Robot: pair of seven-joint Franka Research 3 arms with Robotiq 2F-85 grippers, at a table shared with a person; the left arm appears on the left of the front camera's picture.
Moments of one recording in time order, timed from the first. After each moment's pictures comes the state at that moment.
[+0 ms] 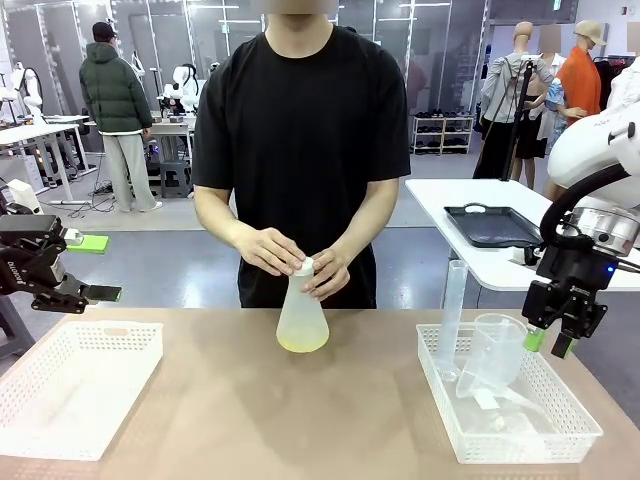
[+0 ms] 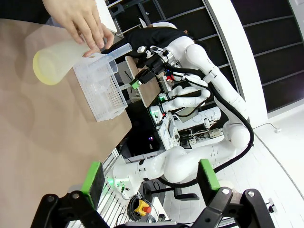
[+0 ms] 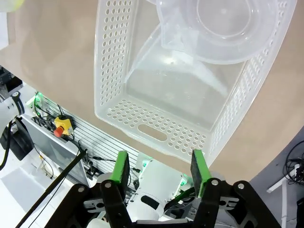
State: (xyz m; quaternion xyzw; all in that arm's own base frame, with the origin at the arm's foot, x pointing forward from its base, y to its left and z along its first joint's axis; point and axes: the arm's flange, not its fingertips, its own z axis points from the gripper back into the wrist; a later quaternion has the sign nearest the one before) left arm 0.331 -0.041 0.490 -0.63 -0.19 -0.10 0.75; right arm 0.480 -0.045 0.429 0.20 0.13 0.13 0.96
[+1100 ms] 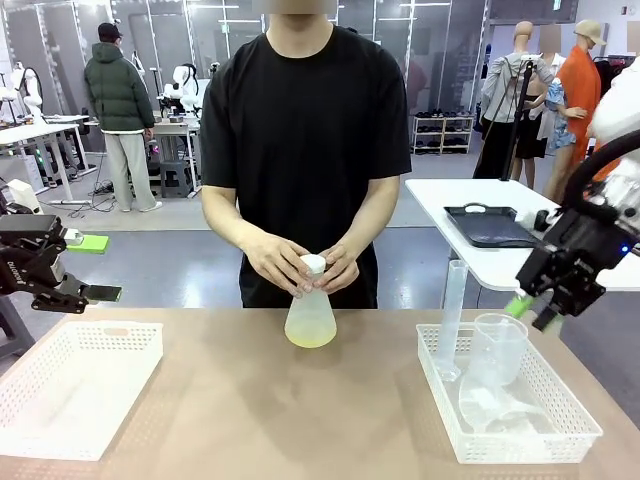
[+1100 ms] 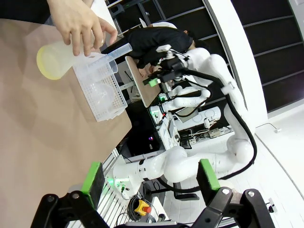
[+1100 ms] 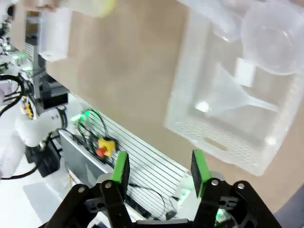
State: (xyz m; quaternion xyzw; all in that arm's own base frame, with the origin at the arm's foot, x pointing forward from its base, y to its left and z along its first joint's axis) left arm 0.331 -0.041 0.490 -0.63 -0.19 -0.10 0.75; right arm 0.425 -0.025 0.501 0.32 0.00 0.11 0.94
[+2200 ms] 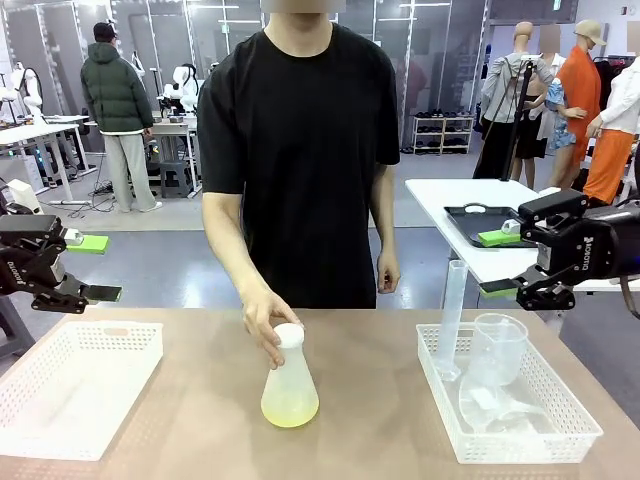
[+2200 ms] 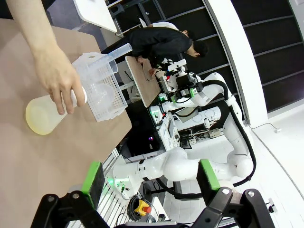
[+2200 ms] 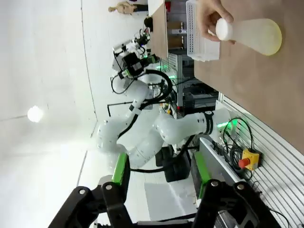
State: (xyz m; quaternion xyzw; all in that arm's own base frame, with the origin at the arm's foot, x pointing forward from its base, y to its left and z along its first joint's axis) left arm 0.331 -0.041 0.490 -0.63 -0.19 -0.10 0.75; right arm 0.341 0.014 0.507 0.65 0.03 -0.01 0.76
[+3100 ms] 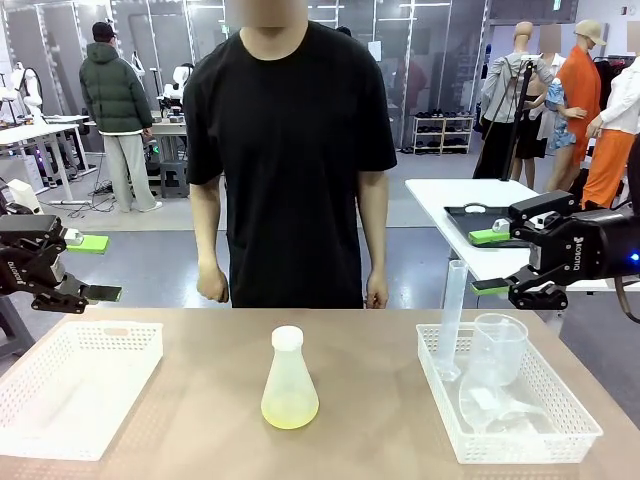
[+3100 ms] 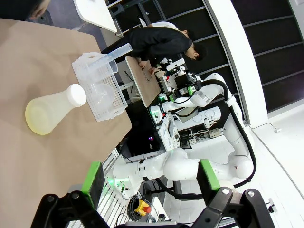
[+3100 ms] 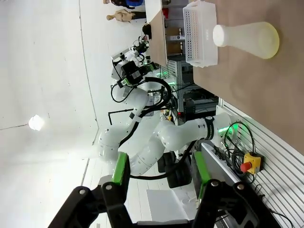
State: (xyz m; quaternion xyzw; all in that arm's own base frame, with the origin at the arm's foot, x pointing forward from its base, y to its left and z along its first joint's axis) left arm 0.331 -0.041 0.490 -0.63 -0.19 -0.10 0.75; right arm 0.343 0.018 0.505 0.65 0.03 -0.03 0.76
